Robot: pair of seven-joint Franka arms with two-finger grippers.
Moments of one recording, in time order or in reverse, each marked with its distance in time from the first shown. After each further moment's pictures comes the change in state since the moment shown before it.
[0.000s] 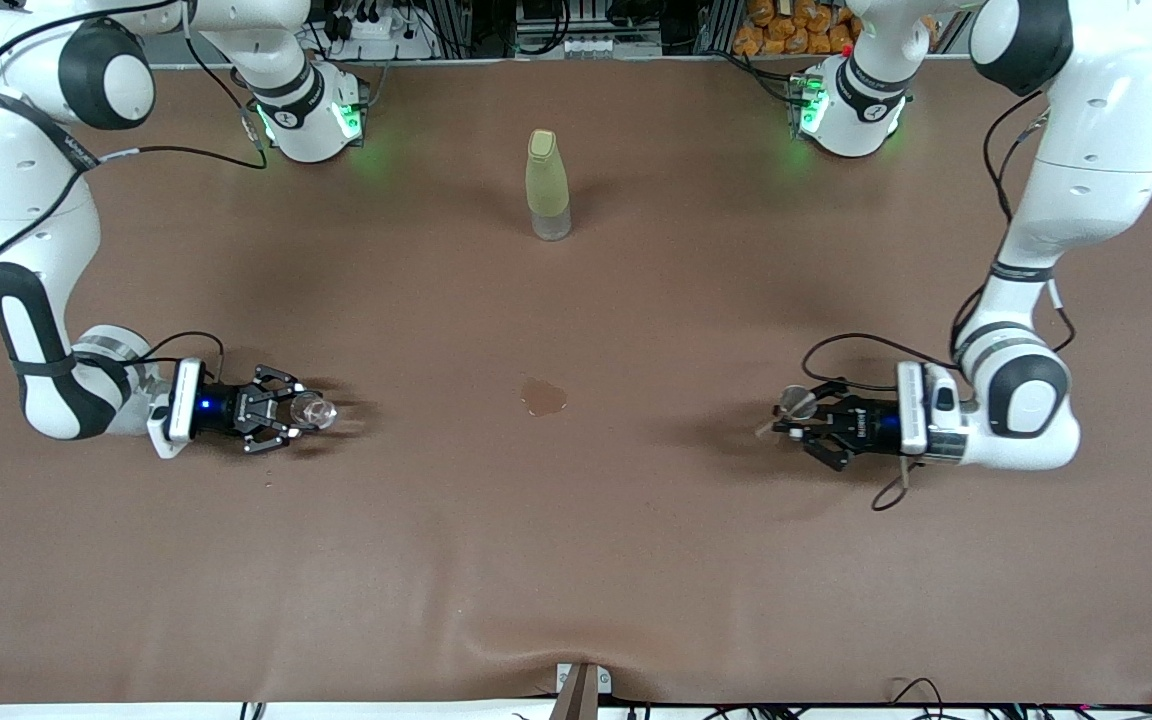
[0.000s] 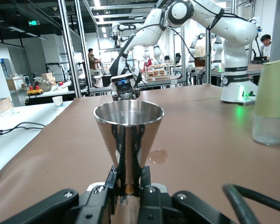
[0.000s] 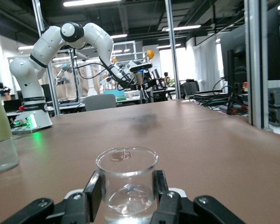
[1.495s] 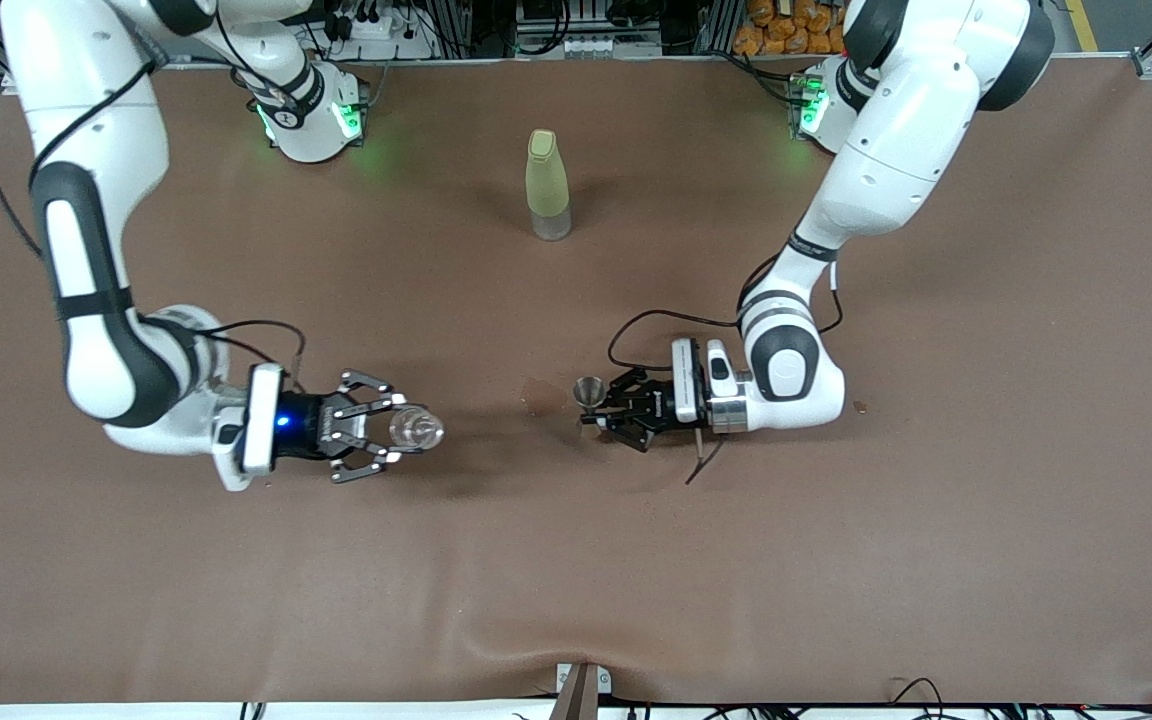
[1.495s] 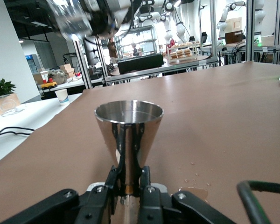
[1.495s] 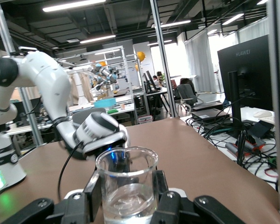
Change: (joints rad) left arm -0.455 0.069 0.001 0.002 -0.431 0.441 0.171; right arm 0.394 -0.292 0.007 -0.014 0.306 0.312 0.378
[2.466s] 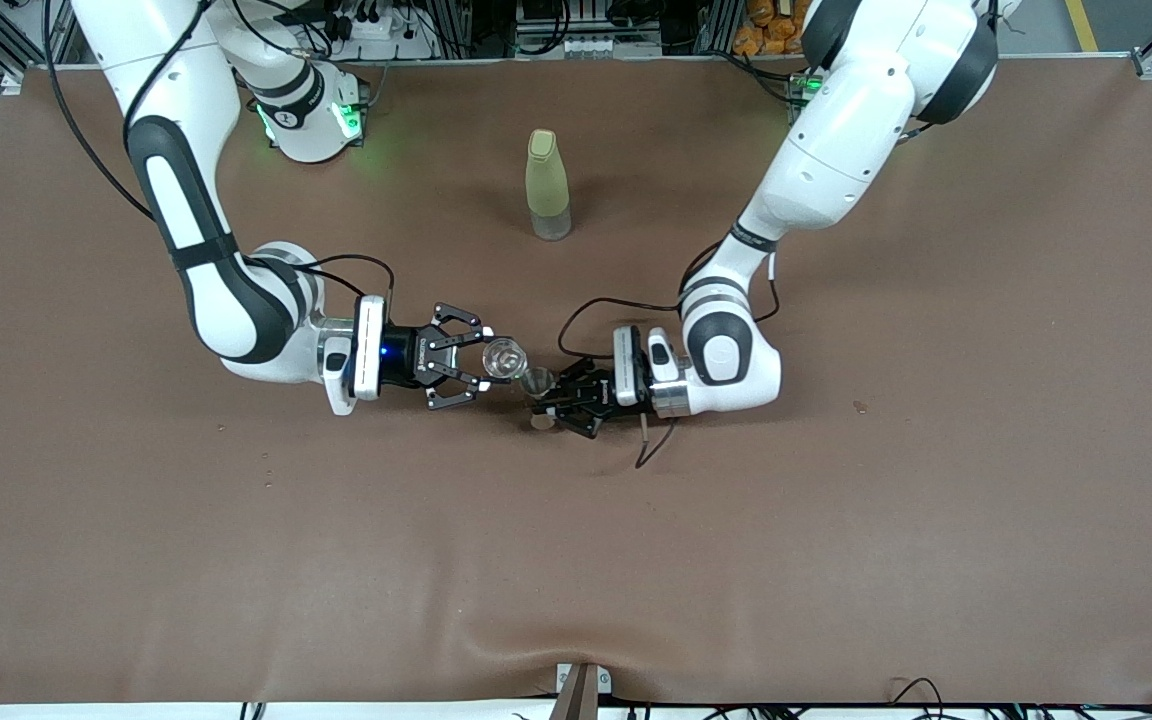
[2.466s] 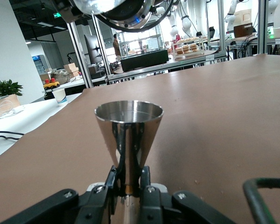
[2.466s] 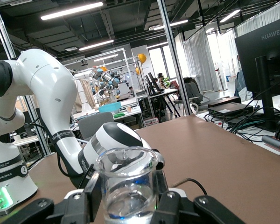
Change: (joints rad) left arm -0.139 0.084 0.002 0.105 -0.145 0.113 0.060; right arm 0.138 -0.121 0.023 -0.275 0.157 0.067 -0.112
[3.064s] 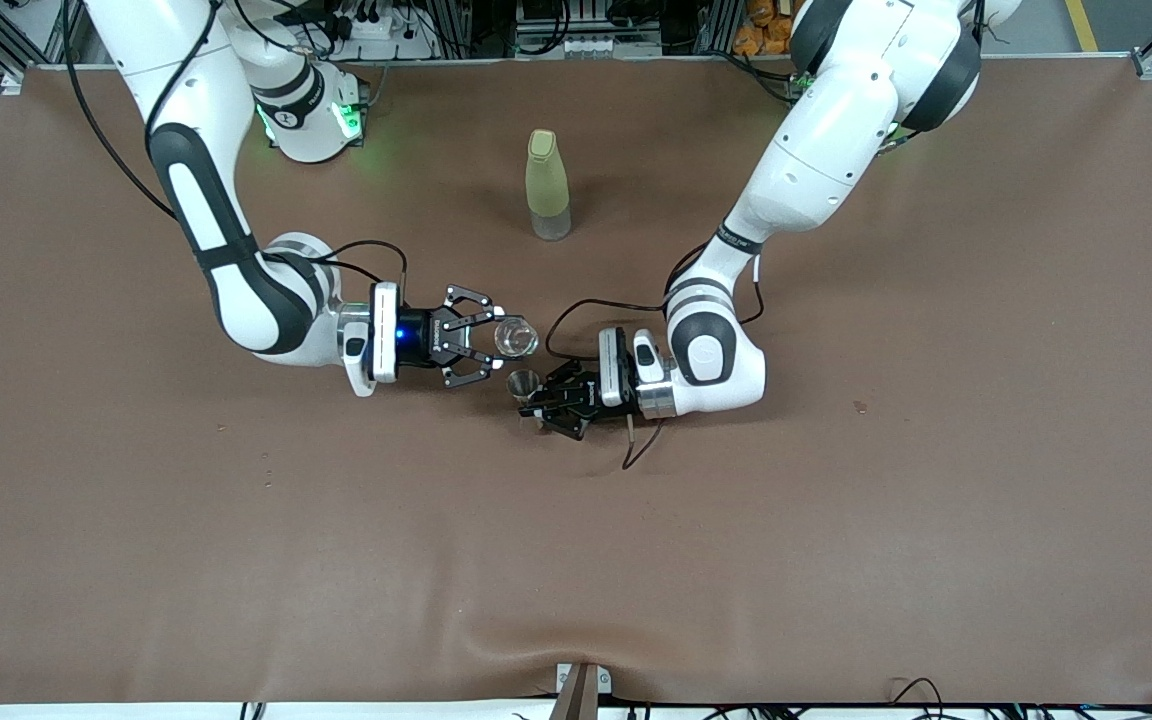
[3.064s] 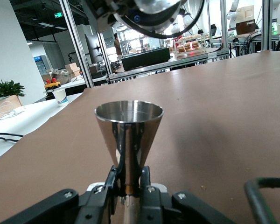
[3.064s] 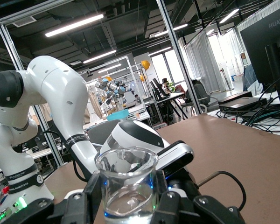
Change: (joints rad) left arm -0.018 0.025 0.003 0.042 -0.010 0.018 0.000; right arm 0.015 -0.002 0.018 -0.094 0.070 -0.053 -0.013
